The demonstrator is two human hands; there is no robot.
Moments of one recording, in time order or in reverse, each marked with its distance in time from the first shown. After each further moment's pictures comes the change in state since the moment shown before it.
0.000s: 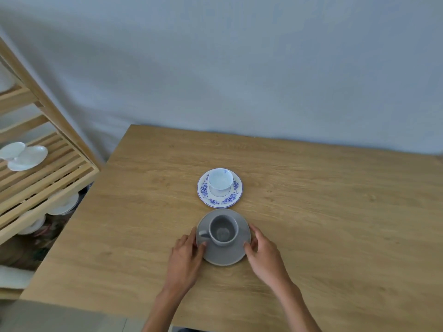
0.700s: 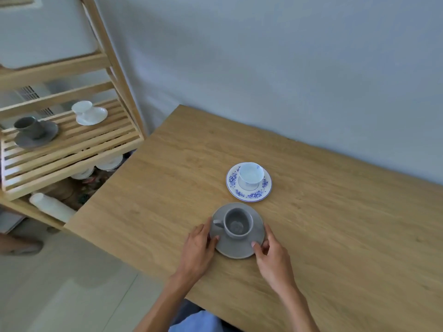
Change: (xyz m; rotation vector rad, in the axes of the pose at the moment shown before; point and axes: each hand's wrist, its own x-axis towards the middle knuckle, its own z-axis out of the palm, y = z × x) left_hand -0.024 0.008 0.010 0.005 0.083 -0.113; right_hand 0.005 0.009 0.007 -0.022 -0.072 -0.101
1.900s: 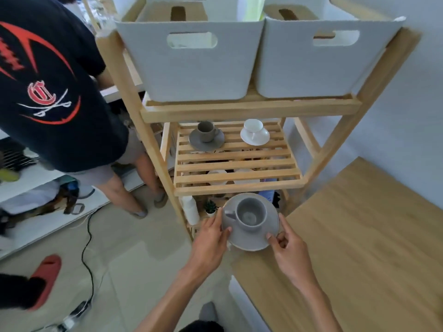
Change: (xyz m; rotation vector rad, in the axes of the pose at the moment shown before) left_hand 0.033 -0.288 -0.298 -0.055 0.361 -0.314; right_hand 0.068 -0.306 0.318 0.052 -0.405 -0.393
